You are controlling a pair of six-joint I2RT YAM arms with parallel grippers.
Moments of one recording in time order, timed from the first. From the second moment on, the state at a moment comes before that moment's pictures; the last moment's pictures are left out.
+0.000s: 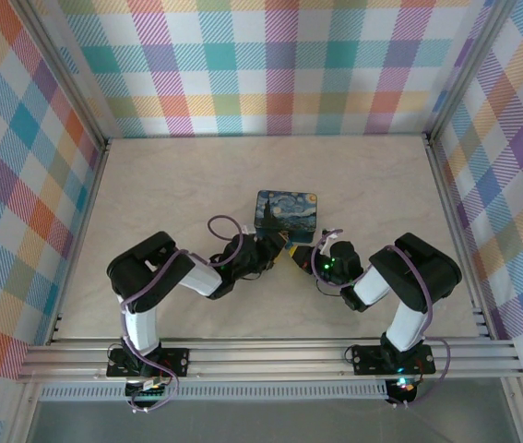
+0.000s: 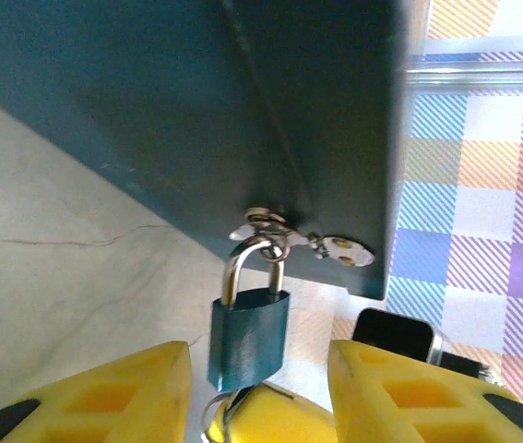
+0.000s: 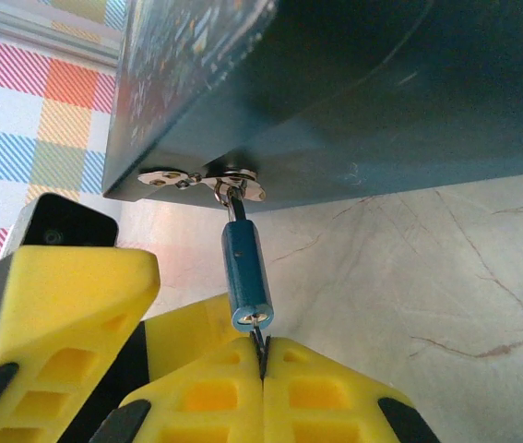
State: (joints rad) left arm -0.81 1.87 0.63 0.89 0.05 -1.51; right arm 0.58 1.74 0.26 1.12 -0.27 1.10
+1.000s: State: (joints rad) left arm -0.82 1.98 0.68 0.97 0.06 -1.55; right arm 0.58 1.74 0.26 1.14 -0.26 1.15
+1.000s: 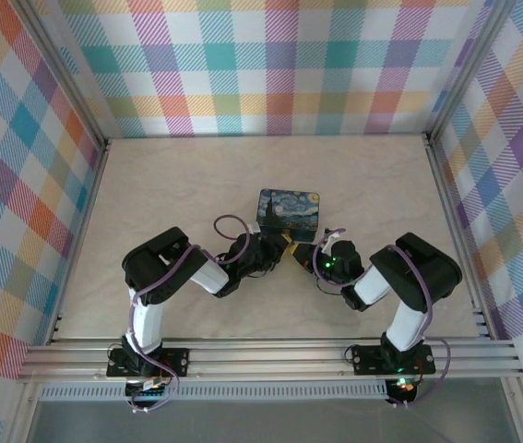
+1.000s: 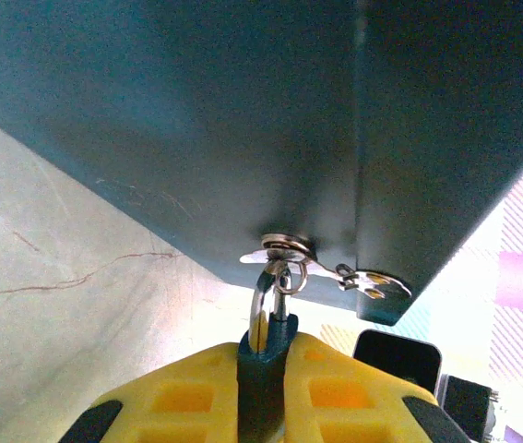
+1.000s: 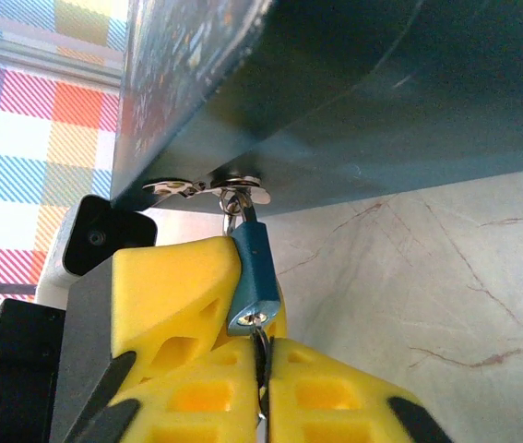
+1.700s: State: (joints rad) left arm -0.82 1.92 0.68 0.89 0.06 -1.56; right arm 0.58 0.94 0.25 0.42 -0.08 0.72
